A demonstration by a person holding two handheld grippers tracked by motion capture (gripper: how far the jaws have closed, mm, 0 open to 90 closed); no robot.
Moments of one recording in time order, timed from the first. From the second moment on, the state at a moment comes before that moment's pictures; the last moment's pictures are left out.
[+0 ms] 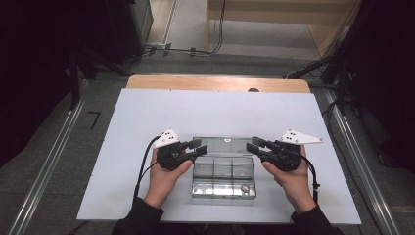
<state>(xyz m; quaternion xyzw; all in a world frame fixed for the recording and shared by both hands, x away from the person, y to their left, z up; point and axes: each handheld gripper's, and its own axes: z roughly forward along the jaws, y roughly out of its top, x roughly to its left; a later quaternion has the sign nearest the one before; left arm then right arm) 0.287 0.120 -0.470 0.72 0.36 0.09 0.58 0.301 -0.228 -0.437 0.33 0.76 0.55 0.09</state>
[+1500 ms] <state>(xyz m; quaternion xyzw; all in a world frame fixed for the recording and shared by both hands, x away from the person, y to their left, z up) 0.252 0.143 -0.474 0.74 0.34 0.06 0.57 0.279 -0.231 -0.440 0.33 0.77 0.54 0.09</state>
